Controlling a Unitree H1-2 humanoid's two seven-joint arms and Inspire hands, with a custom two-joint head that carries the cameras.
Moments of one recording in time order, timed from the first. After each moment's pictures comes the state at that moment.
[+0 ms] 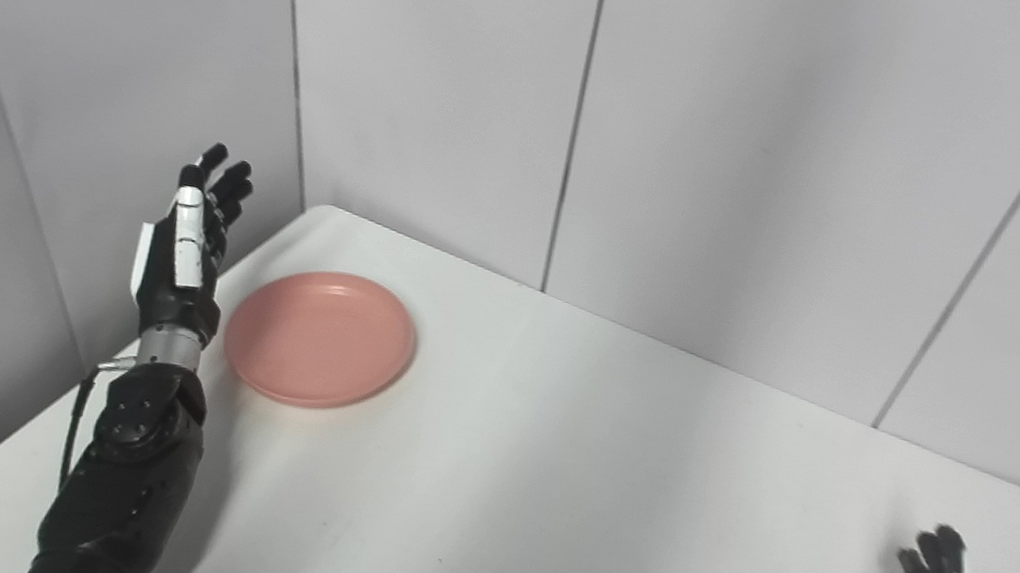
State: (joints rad) left arm -0.43 0.23 0.40 0.36 -0.19 -0.23 0.20; right arm -0.21 -0.17 -0.11 0.12 0.25 -0.11 0.20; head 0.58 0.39
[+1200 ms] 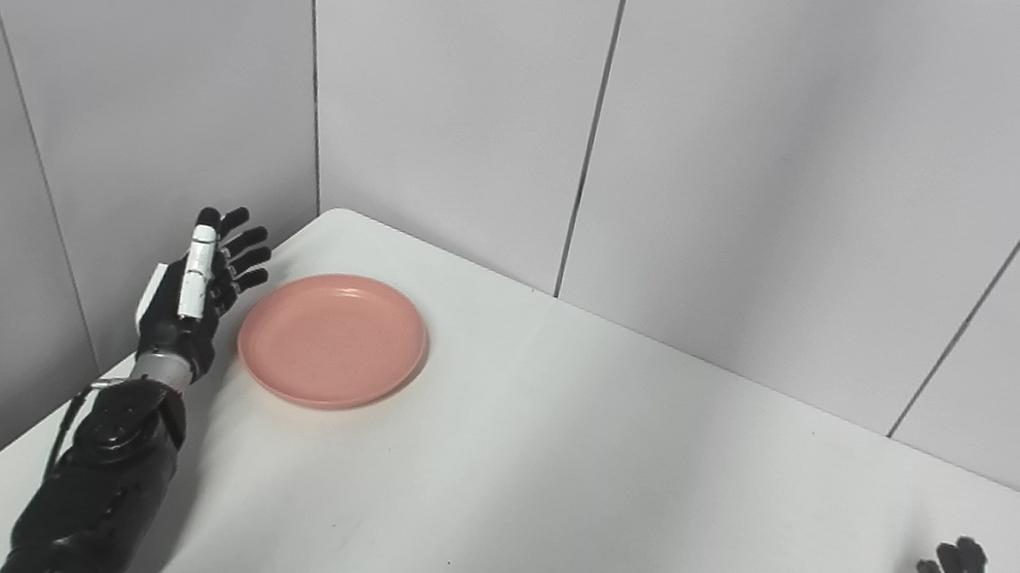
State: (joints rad) left arm -0.41 0.30 0.37 0.46 -0.26 -0.09 0.07; right arm -0.21 -0.17 -0.13 0.12 0.26 -0.11 0.21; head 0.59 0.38
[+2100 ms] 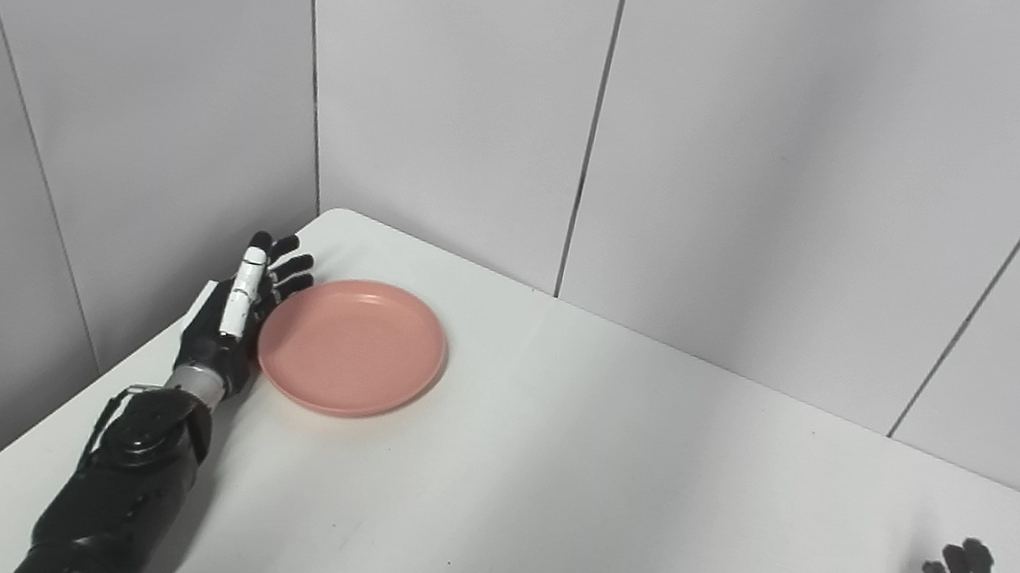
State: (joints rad) left arm -0.43 0.30 0.28 0.51 -0.24 -0.06 0.02; right arm -0.21 -0.17 -0.13 0.12 0.26 -0.11 0.20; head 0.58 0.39
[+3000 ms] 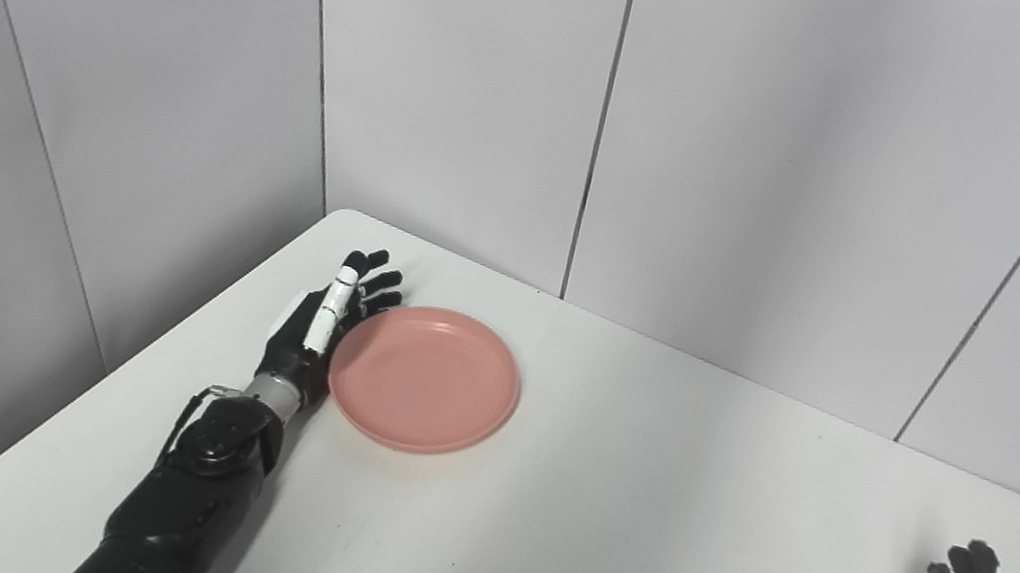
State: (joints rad) left arm -0.49 0.22 0.15 0.59 -0.20 -0.14 -0.03; right arm -0.21 -0.17 -0.13 0.12 0.26 -0.11 0.20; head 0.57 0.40
